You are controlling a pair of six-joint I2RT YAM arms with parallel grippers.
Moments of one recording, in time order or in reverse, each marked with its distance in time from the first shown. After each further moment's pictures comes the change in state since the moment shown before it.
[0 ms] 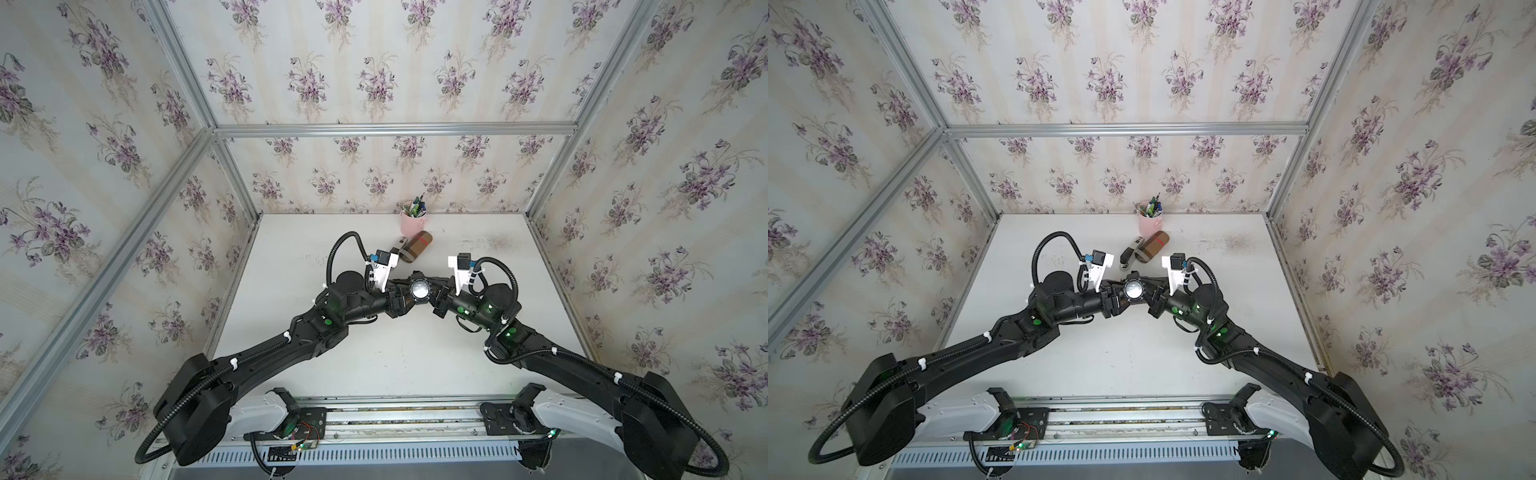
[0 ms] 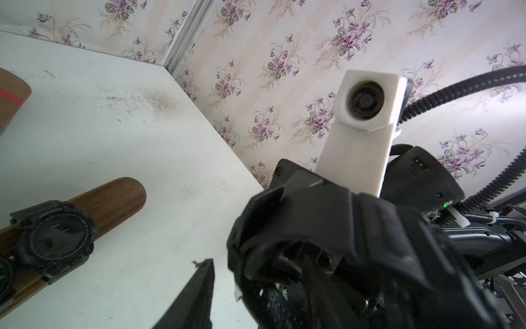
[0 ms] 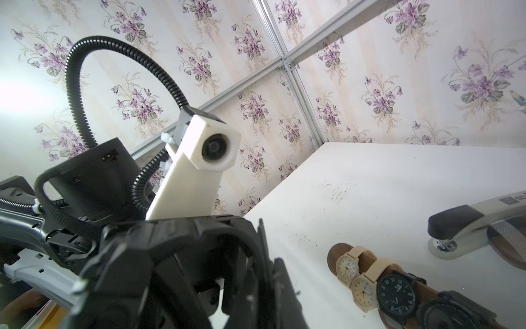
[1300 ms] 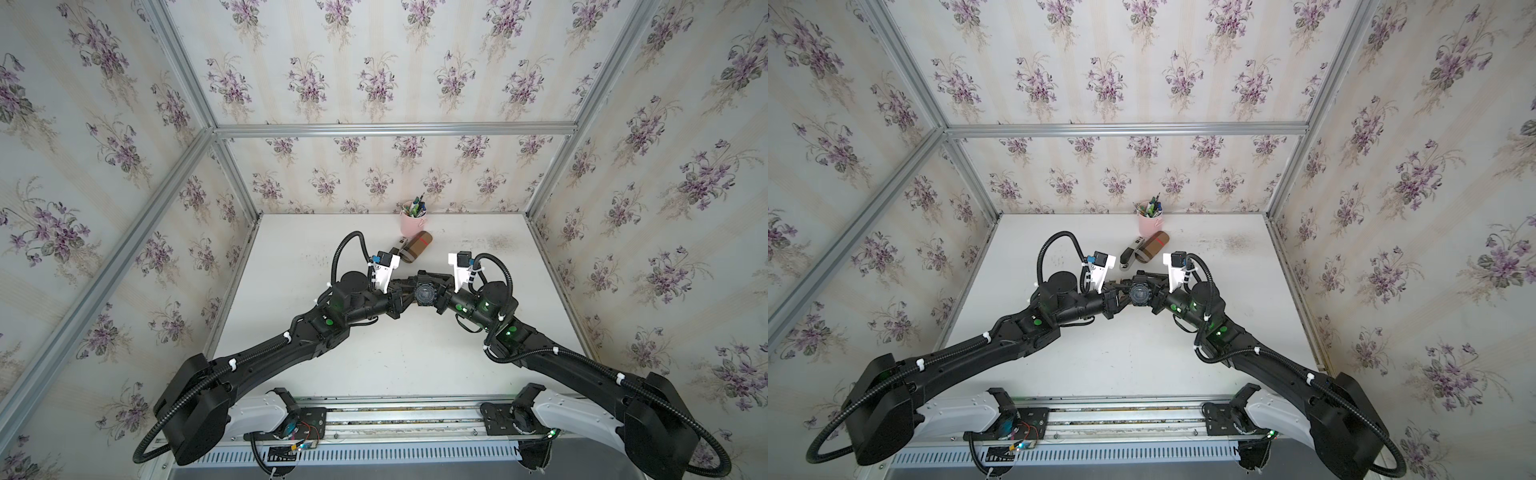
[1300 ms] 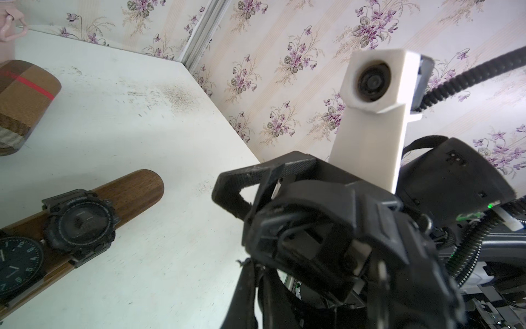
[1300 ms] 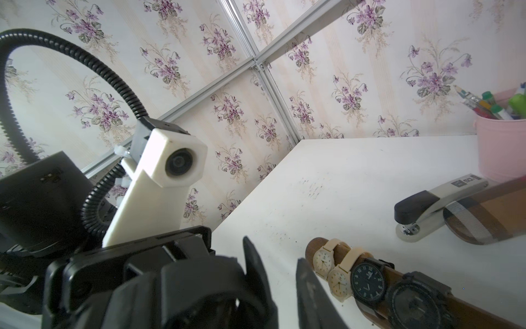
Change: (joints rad) left arm -0.020 -0.006 0.019 -0.094 -0.083 0.041; right arm 0.004 -0.005 0.029 -0.115 0.124 -0.006
